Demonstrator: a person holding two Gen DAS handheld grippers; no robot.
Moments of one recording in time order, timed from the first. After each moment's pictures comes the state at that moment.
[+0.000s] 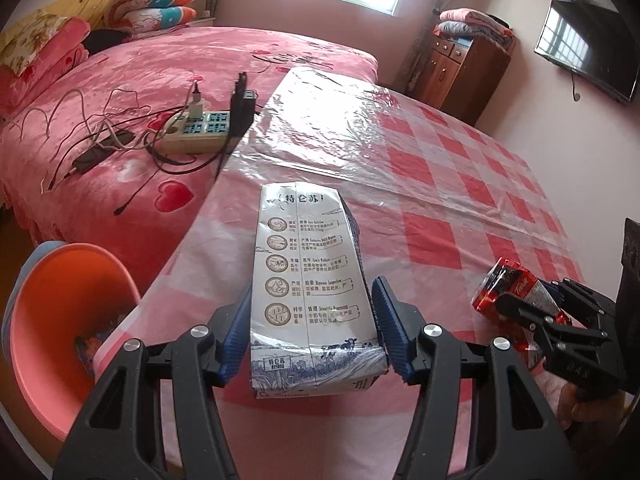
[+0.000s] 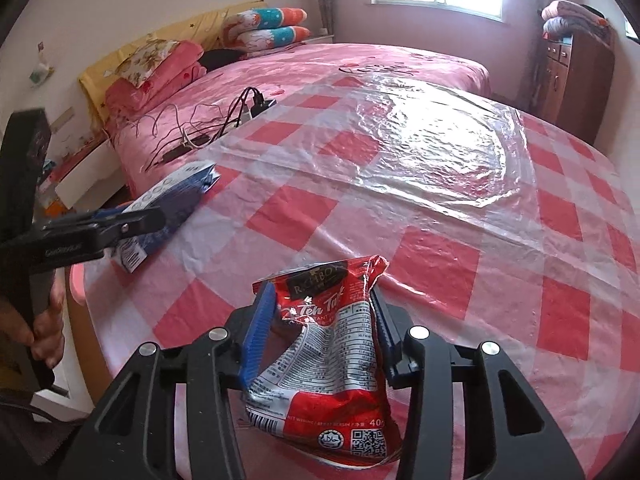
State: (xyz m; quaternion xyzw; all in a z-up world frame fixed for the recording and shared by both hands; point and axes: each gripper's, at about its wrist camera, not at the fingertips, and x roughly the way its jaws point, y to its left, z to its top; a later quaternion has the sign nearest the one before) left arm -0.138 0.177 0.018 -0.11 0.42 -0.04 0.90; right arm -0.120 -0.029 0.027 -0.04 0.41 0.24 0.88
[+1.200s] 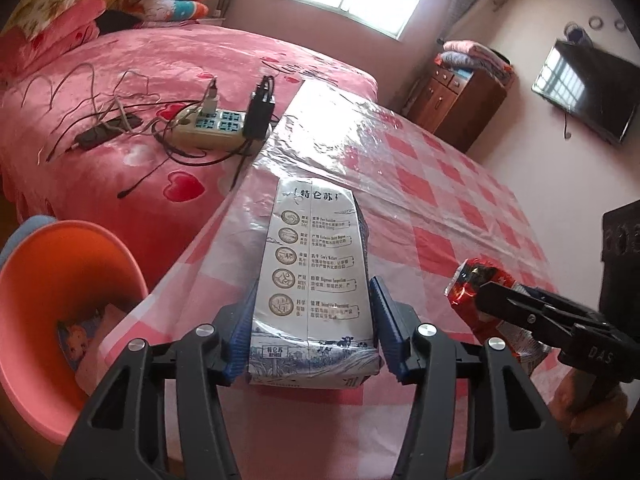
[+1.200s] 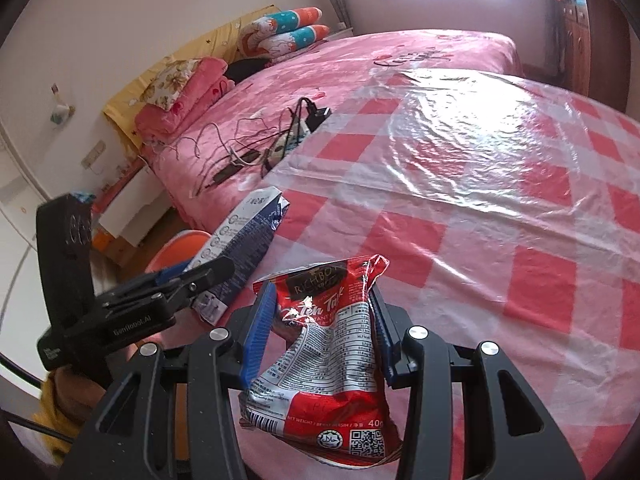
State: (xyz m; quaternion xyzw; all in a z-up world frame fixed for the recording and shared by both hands) left arm -0.152 0.218 0.008 -0.18 0.39 -0.06 0.90; right arm -0.112 0.022 0.047 0.06 0.44 0.31 0.84
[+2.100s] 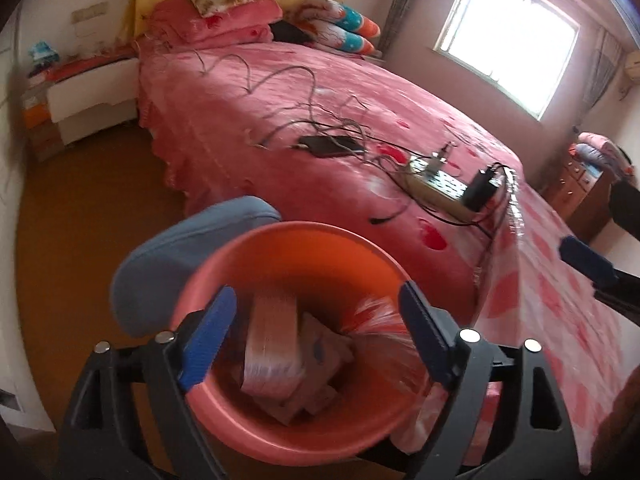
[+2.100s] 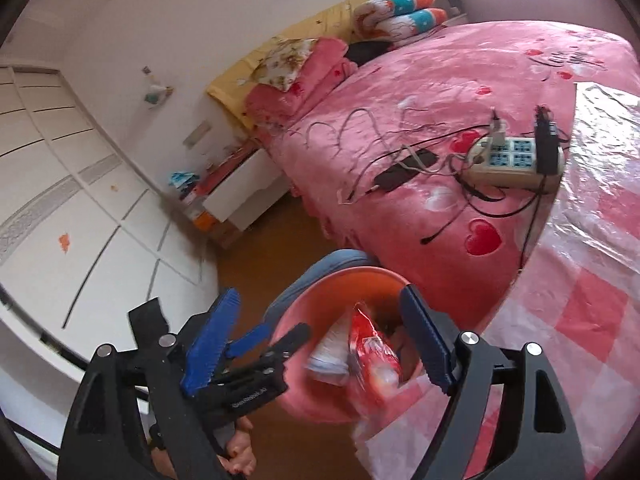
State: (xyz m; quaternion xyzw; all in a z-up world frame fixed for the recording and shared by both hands) left arm -0.227 0.388 -0.014 -0.23 0.34 0.22 0.89; right arm -0.106 0.225 0.079 0.08 0.43 0.47 0.77
